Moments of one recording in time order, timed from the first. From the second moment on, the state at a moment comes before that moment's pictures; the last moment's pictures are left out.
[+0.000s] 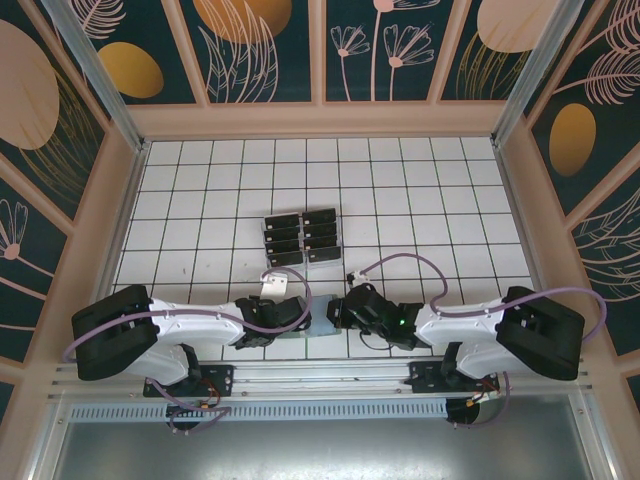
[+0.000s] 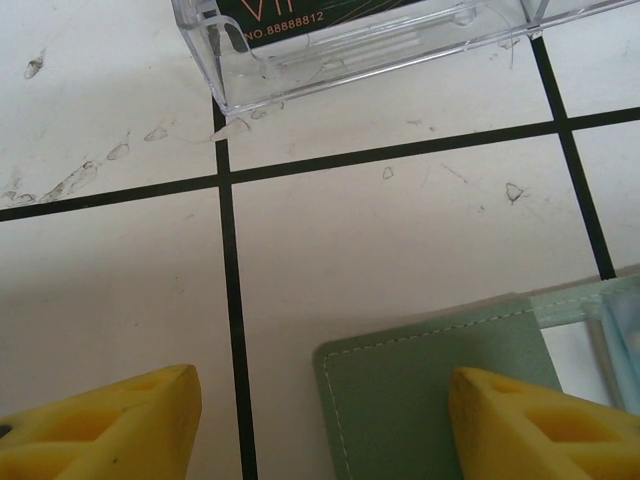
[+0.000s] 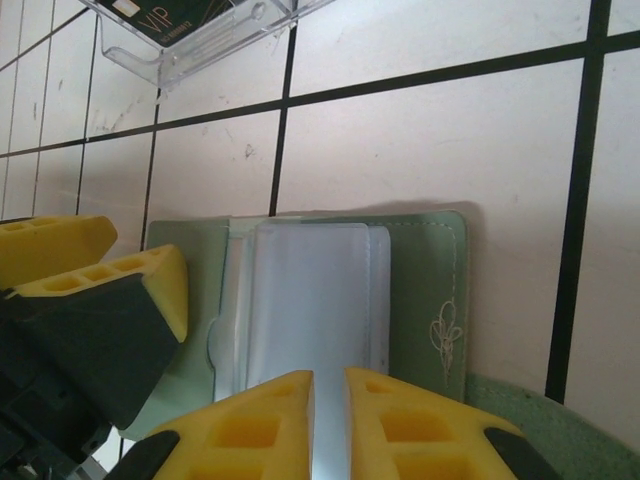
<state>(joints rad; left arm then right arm) -1.19 1.41 0.53 -0.35 -0.60 -0.95 1.16 1.30 0.35 0.23 0.12 1.09</state>
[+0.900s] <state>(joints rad) -1.19 1.41 0.51 -0.31 -0.60 -0.95 1.14 1.39 0.36 0.32 0.07 1.09</state>
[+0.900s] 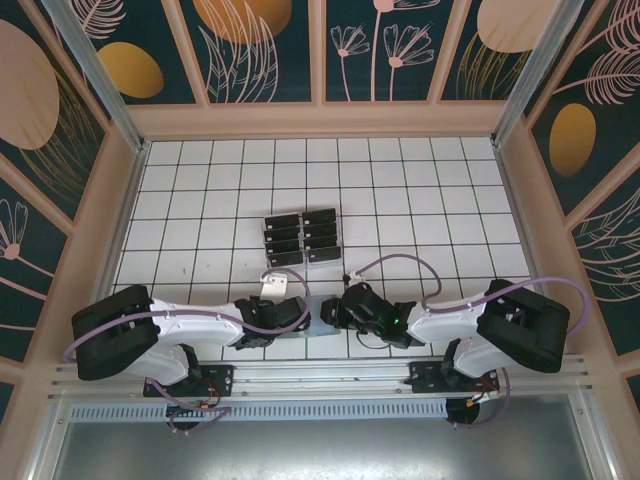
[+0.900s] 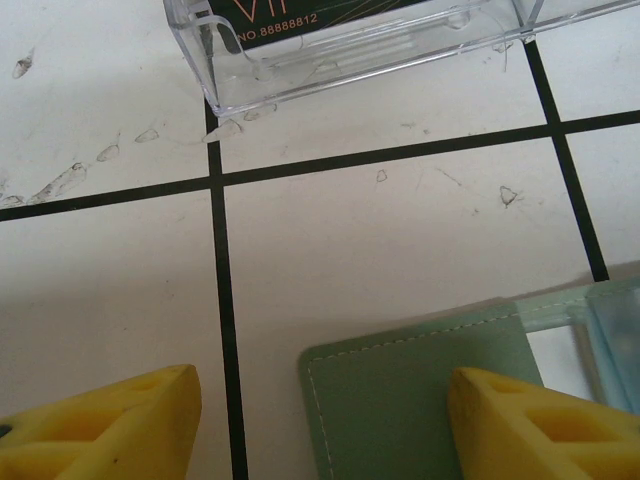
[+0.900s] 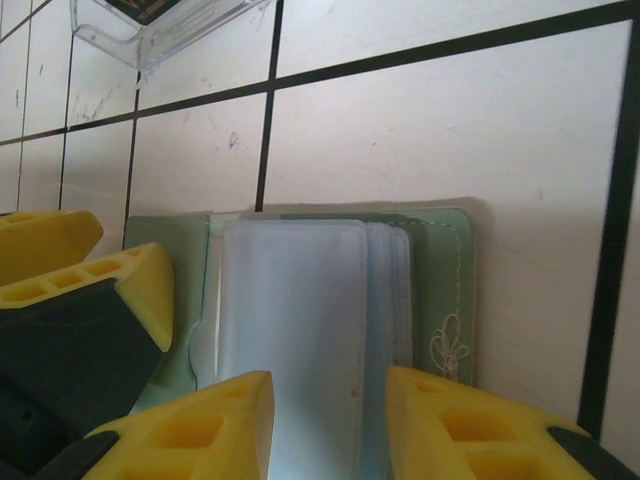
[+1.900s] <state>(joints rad) -1.19 1.05 0.43 -0.37 -0.71 -1.07 1.15 1.44 0.52 0.32 -0.05 1.05</state>
